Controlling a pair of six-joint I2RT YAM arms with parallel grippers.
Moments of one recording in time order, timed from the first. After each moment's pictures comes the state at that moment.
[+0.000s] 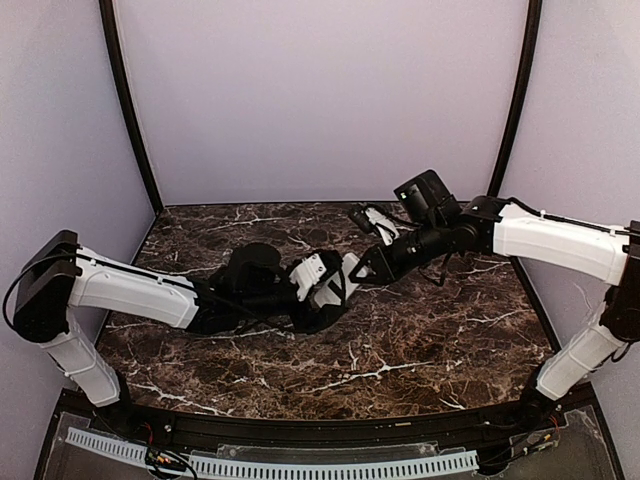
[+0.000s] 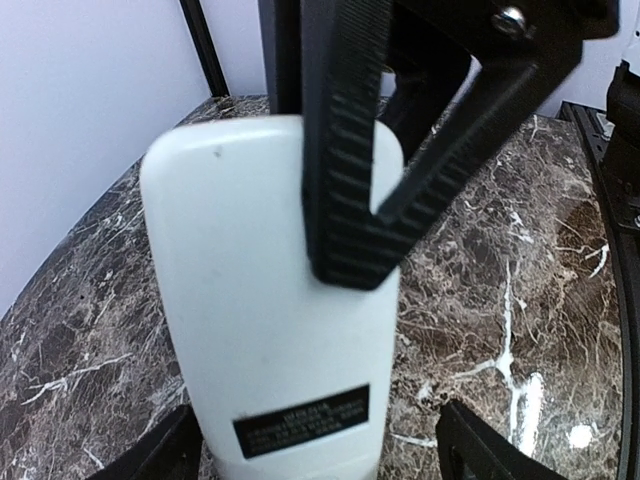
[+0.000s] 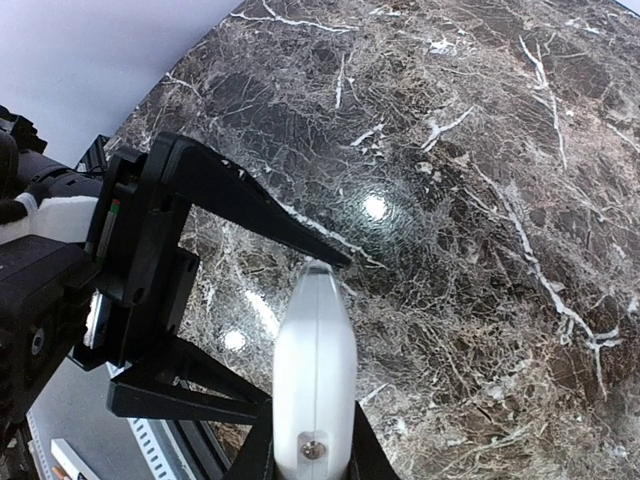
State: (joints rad) left arm -1.01 1.62 0.86 0.38 0.06 0.19; right arm 0.81 1.50 1.24 -0.55 -0.39 0.18
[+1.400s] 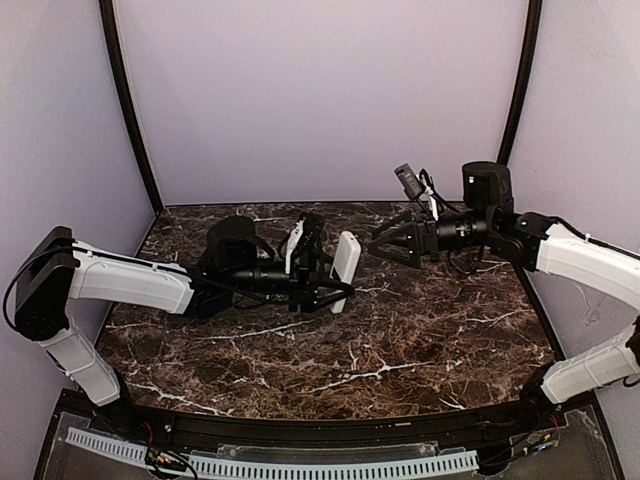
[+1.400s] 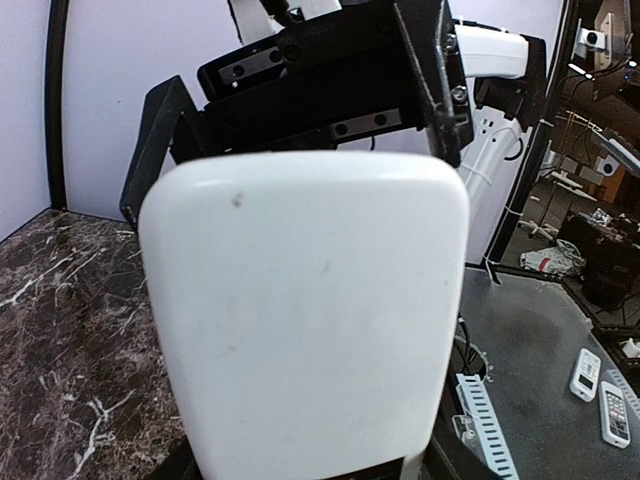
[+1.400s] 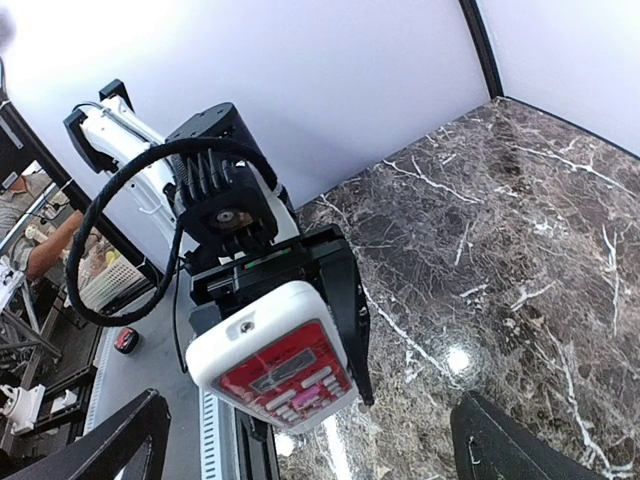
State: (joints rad) left arm -0.90 1.62 0.89 0.63 0.64 -0.14; right arm 0.65 1.24 1.00 -0.11 -0.83 0.24
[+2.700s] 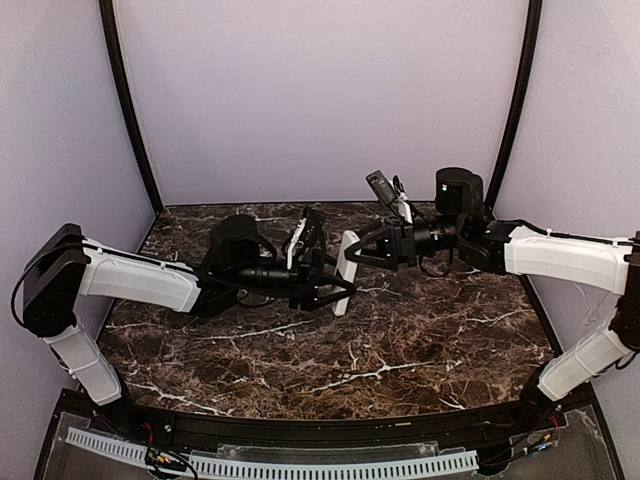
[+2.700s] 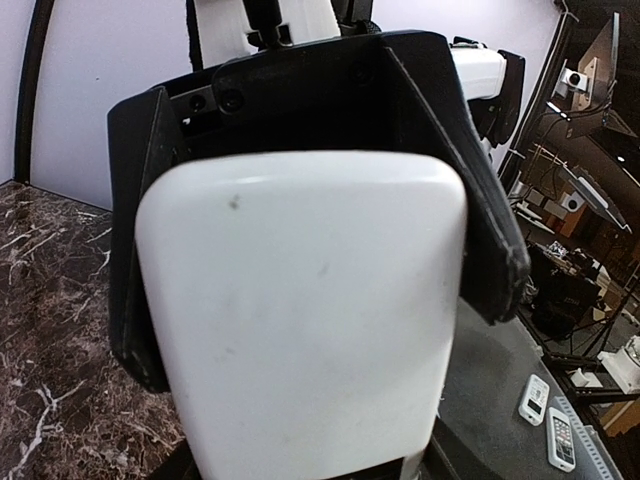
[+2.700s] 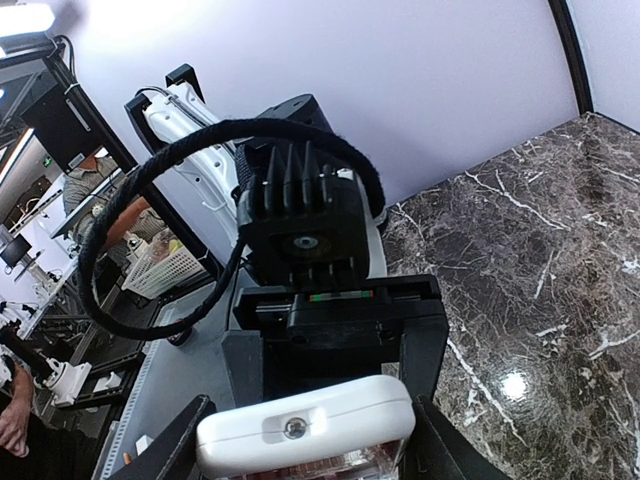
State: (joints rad) left arm -0.89 1.66 0.91 0.71 0.74 -0.32; right arm 0.71 1.41 1.00 0.21 -0.99 0.35
